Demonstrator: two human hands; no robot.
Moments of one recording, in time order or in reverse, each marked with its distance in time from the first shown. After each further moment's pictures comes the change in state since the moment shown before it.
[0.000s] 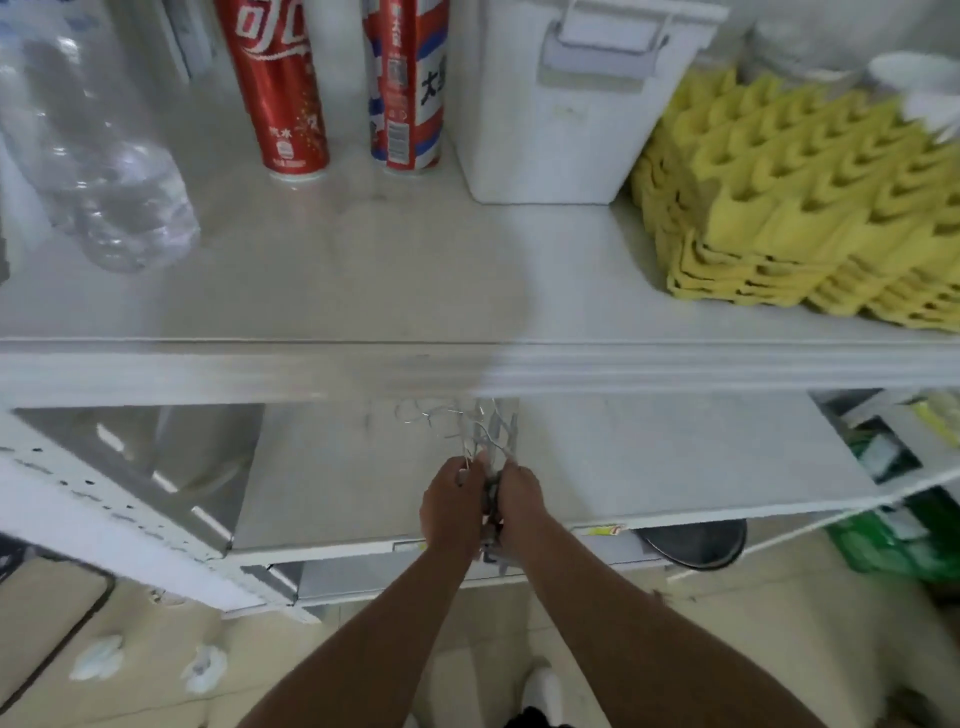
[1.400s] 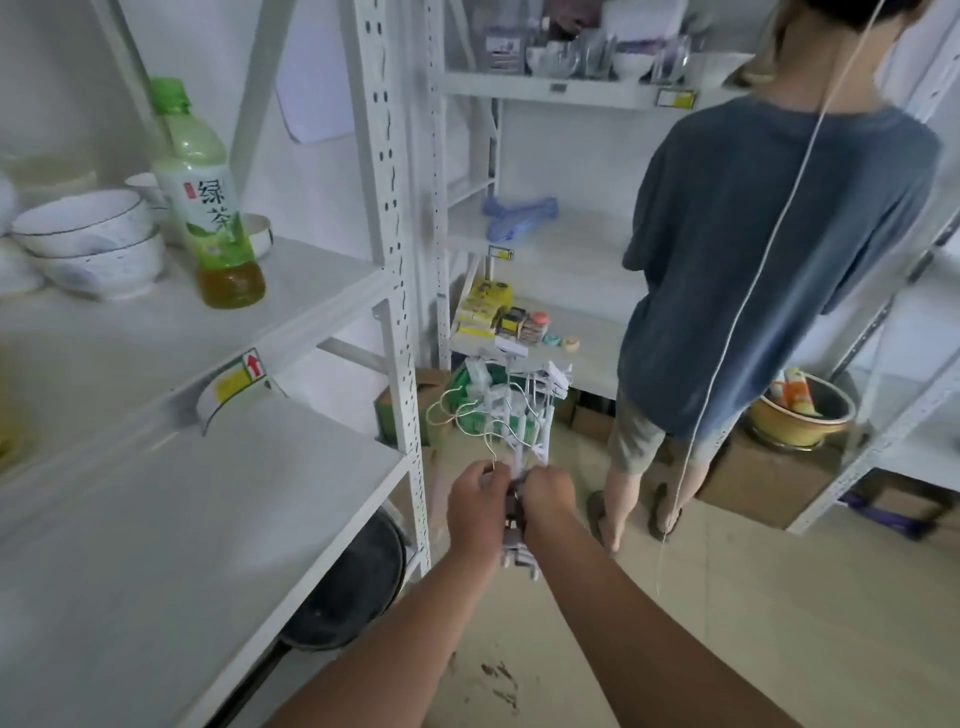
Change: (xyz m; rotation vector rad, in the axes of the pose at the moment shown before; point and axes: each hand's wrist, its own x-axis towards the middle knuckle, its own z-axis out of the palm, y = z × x) left_hand -0.376 0.217 0.462 -0.014 -0.978 0.392; right_hand -0.097 -0.084 -0.632 0.570 0.823 -0.269
